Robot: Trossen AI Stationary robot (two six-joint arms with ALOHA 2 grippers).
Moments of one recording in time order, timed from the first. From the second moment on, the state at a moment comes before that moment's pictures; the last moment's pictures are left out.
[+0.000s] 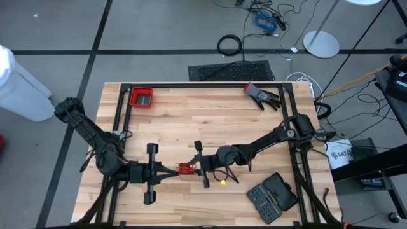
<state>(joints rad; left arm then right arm) -0.76 1.25 0.93 0.58 -0.67 0.40 0.27 1.96 1.09 0.90 0.04 -0.16</state>
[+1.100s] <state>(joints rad) -0.83 1.17 0.93 0.42 -0.77 0.35 0.24 1.87 1.10 0.63 0.05 -0.07</state>
